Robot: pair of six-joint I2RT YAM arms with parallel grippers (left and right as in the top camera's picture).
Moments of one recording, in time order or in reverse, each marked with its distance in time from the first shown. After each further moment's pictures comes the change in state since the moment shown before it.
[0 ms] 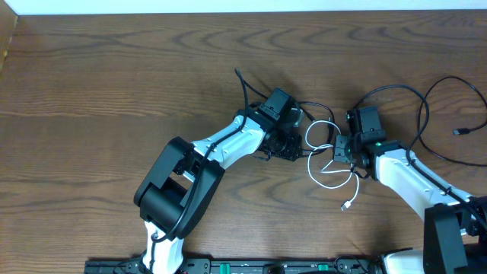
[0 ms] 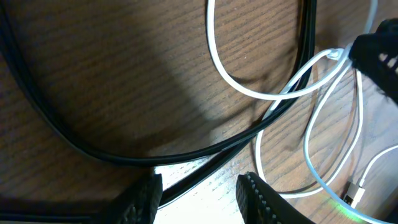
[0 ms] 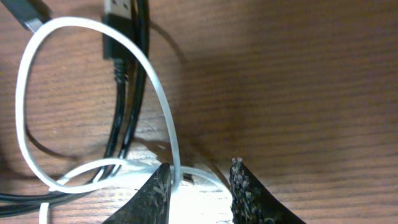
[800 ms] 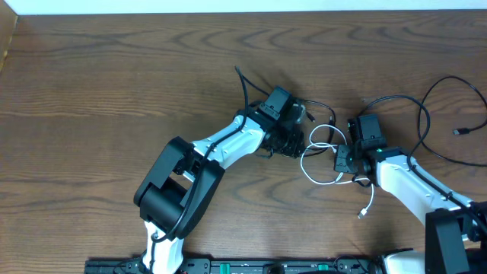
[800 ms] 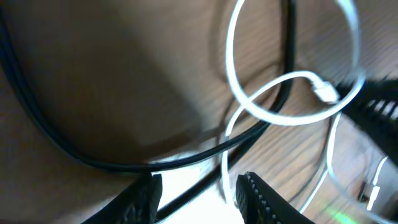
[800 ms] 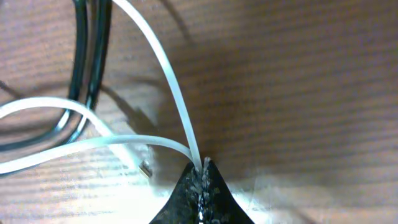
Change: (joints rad) left arm 0.001 0.000 0.000 0.077 0.000 0.000; right arm -0.002 -0.024 -0.050 -0.069 -0.019 0.047
